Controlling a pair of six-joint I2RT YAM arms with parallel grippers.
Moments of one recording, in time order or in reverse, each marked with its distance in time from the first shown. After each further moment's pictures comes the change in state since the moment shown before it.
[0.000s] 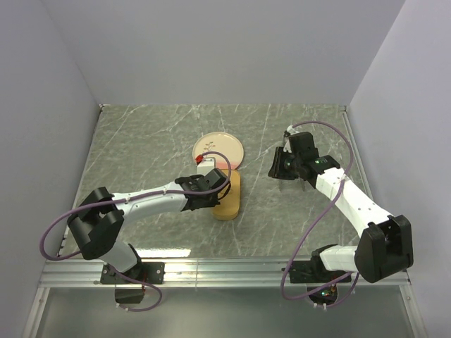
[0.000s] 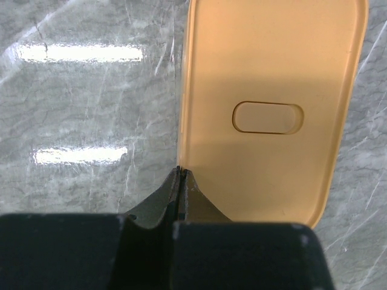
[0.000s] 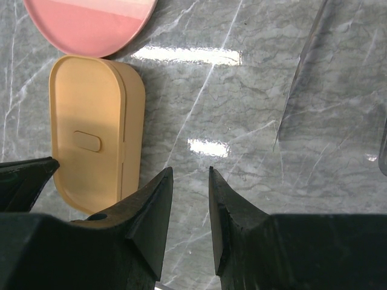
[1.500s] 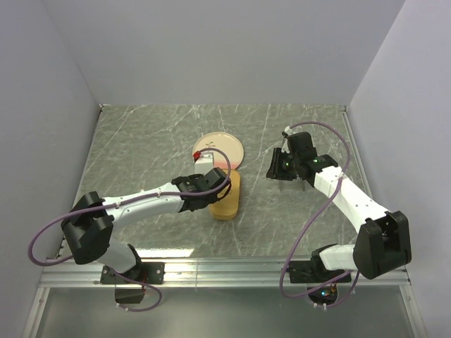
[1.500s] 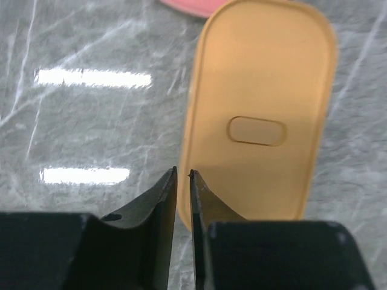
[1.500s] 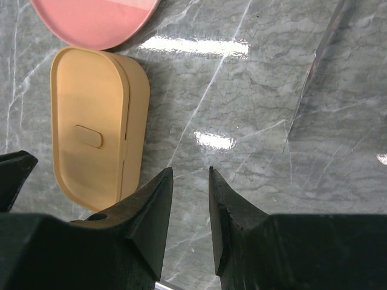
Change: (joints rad) left arm -0.034 -0.052 0.025 -0.055 -0.124 -0.027; right arm 0.000 0.027 0.000 0.008 -0.041 -0.005
